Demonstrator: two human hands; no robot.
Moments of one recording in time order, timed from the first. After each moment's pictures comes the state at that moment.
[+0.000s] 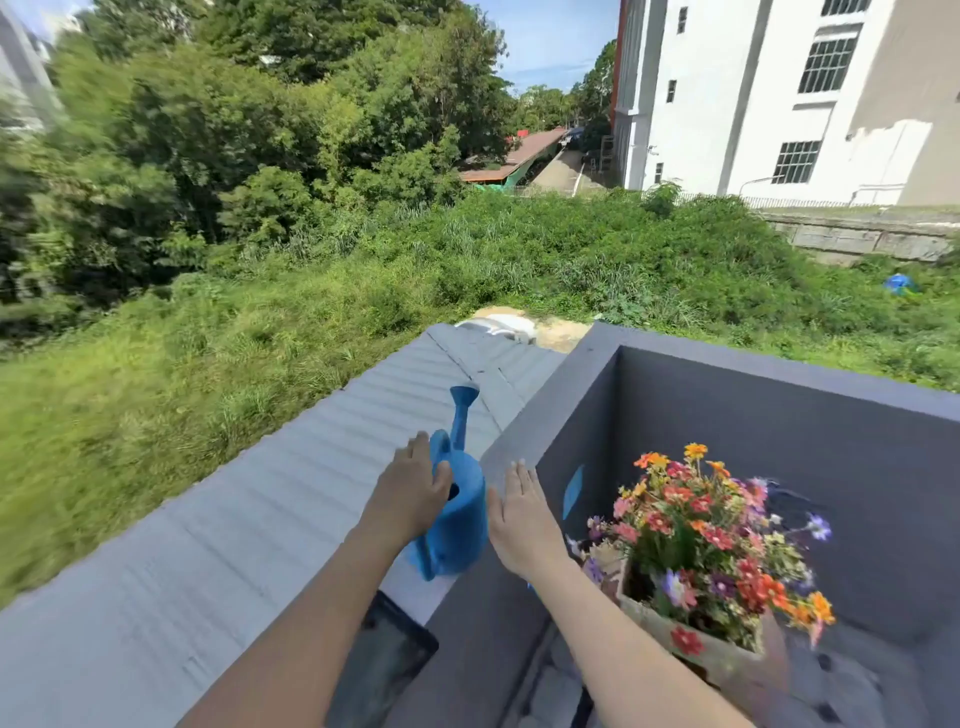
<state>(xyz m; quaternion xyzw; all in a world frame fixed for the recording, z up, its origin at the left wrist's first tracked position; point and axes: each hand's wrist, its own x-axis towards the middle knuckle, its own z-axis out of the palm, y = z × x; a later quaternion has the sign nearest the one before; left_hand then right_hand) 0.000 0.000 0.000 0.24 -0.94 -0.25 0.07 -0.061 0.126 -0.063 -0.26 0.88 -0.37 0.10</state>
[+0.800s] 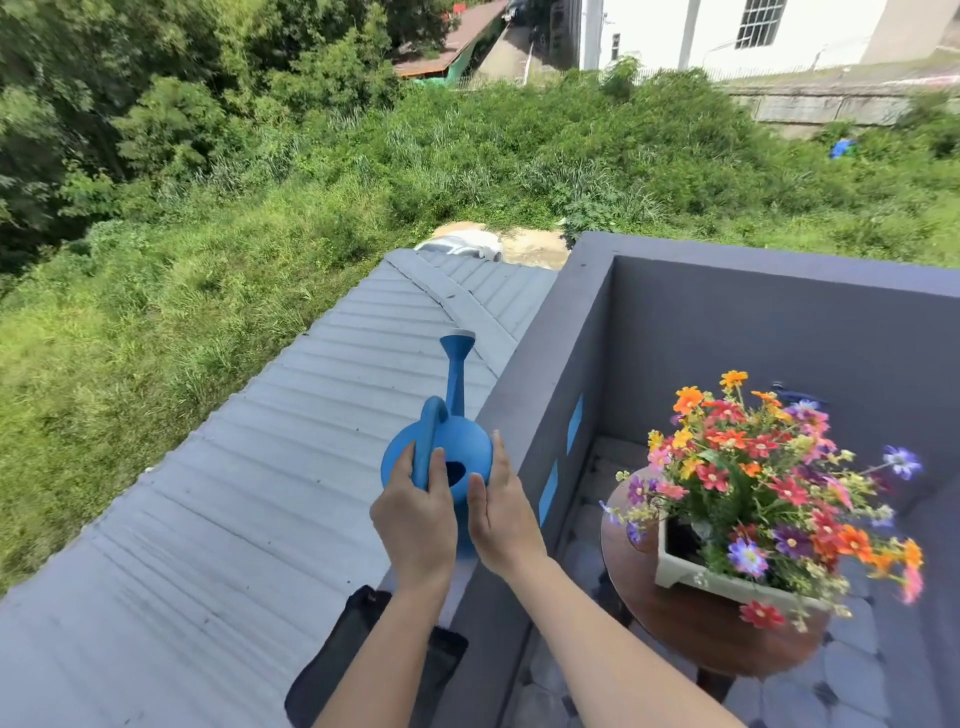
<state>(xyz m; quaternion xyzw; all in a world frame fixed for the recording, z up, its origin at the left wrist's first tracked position) -0.006 0.013 -0.057 0.35 -0.79 -0.39 0.31 -0.052 0.076 -0.125 -0.20 0.84 -0.49 0.10</state>
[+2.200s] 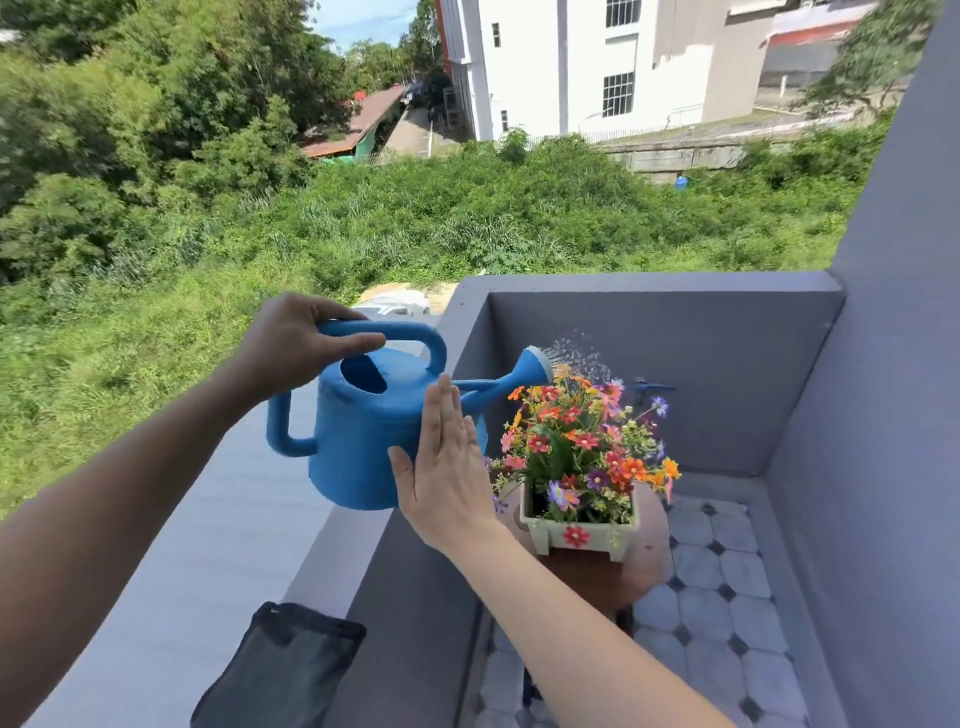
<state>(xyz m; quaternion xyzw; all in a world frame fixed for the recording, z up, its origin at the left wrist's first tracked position) -0.039 0.026 0.140 -0.01 -0.95 -0.25 0.17 -0.016 0.164 -0.019 -0.24 0.89 -0.38 -0.13</state>
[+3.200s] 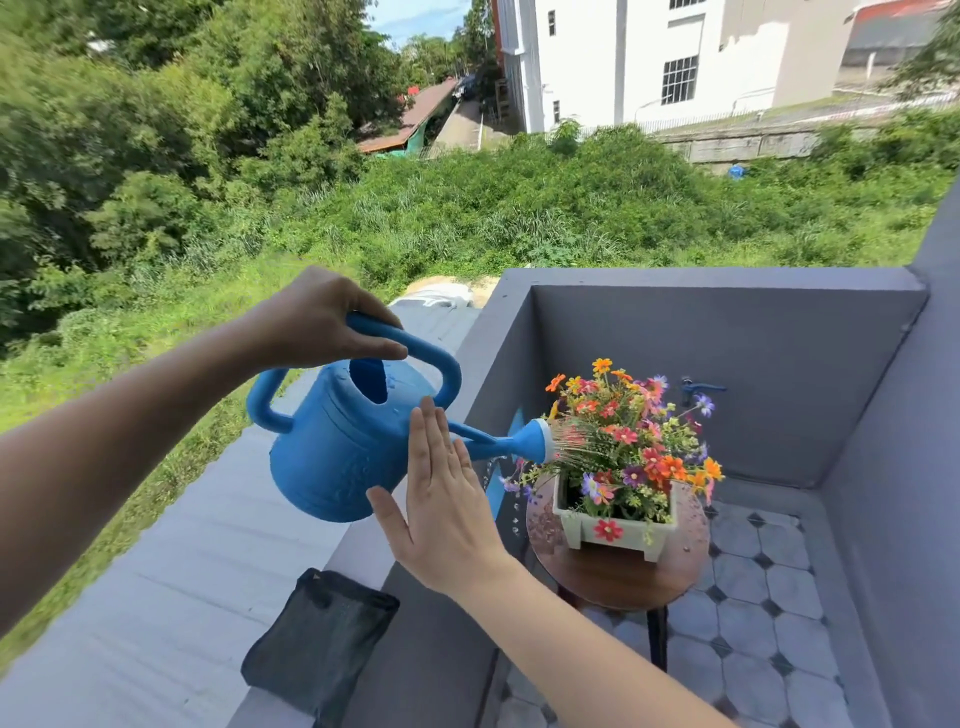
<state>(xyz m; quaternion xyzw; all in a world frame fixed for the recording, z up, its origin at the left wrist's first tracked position) -0.002 0.029 0.196 -0.10 -0.99 -0.07 0.08 0.044 0.153 0.010 -0.34 0.86 -0.38 -0.09</state>
